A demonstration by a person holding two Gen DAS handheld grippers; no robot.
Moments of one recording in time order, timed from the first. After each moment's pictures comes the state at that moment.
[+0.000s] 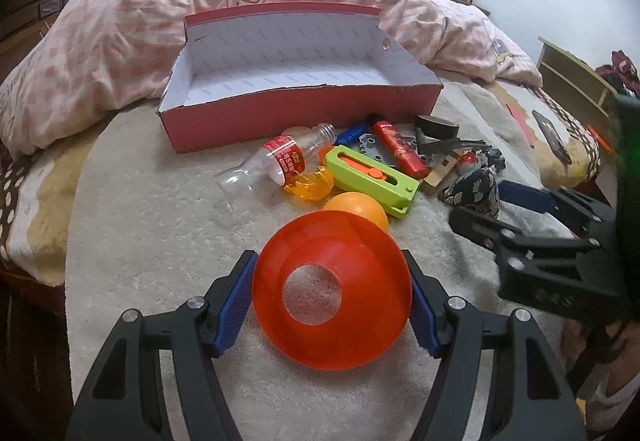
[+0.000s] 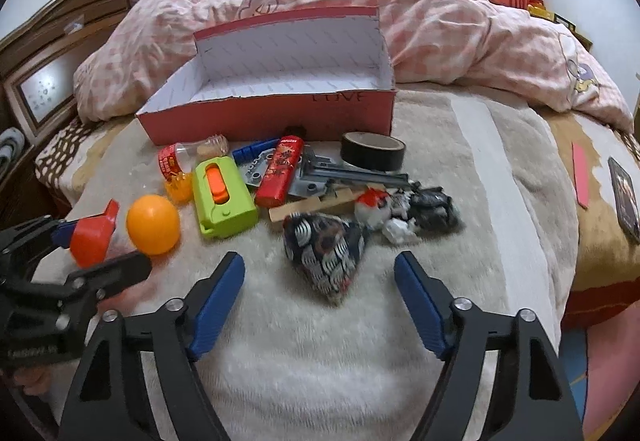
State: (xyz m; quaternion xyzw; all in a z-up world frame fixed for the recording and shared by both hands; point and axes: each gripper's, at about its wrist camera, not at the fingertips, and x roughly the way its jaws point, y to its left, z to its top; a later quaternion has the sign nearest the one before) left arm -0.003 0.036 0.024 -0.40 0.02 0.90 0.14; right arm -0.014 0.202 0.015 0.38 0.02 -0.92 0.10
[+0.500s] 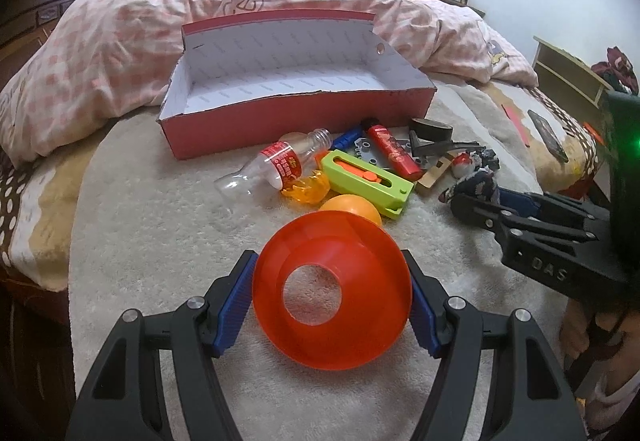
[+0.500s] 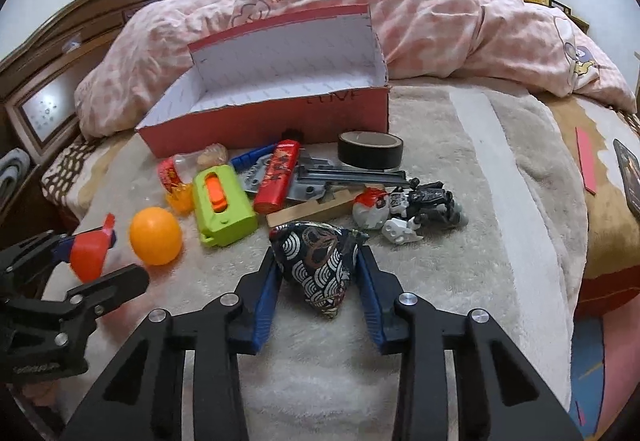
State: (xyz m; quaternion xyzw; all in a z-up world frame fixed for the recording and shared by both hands) left arm 0.001 0.034 0.029 -0.39 0.02 0.91 0.15; right arm -0.011 0.210 0.016 0.38 -0.03 -0.92 0.11
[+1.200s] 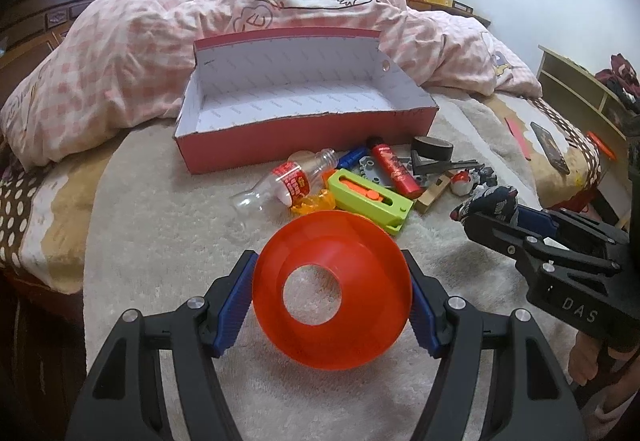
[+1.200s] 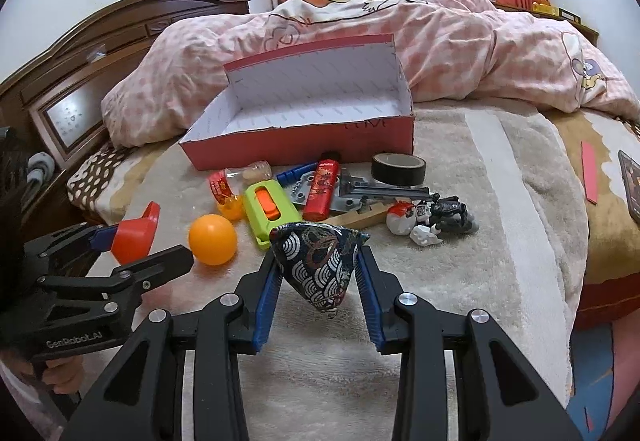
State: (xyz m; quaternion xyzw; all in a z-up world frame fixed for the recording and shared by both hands) left arm 0.005 0.035 0.046 -0.38 0.02 0.92 0.14; right arm 0.015 0.202 0.040 0.35 -0.03 -0.93 0.14
